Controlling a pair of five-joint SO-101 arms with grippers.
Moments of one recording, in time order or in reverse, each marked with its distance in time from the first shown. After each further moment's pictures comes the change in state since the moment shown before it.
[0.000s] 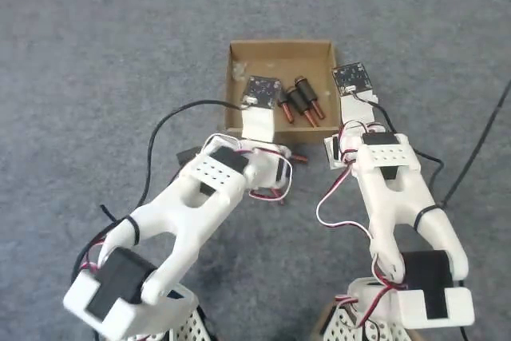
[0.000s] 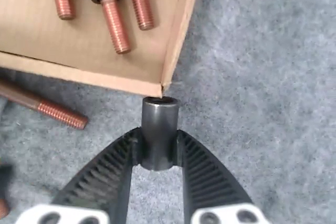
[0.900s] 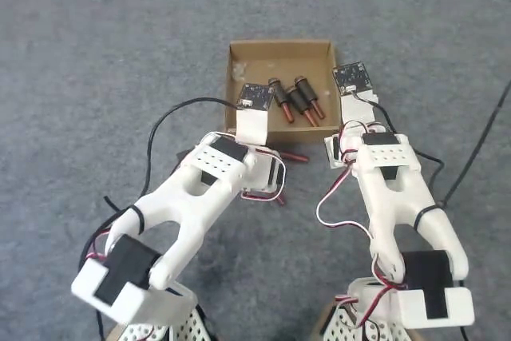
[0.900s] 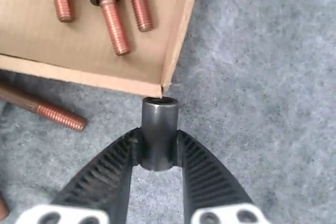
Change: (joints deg) left arm -3.2 5.7 -4.7 11.9 -0.1; right arm 0.0 0.0 0.0 -0.6 0.0
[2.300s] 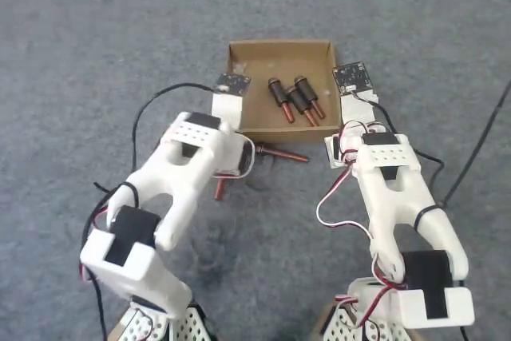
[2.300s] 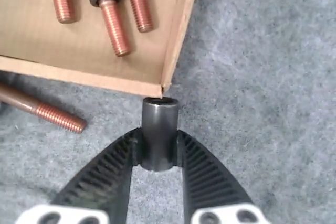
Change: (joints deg) left arm -11.1 10.1 -9.4 6.2 -11.9; right arm 0.0 0.0 0.0 -0.4 0.0
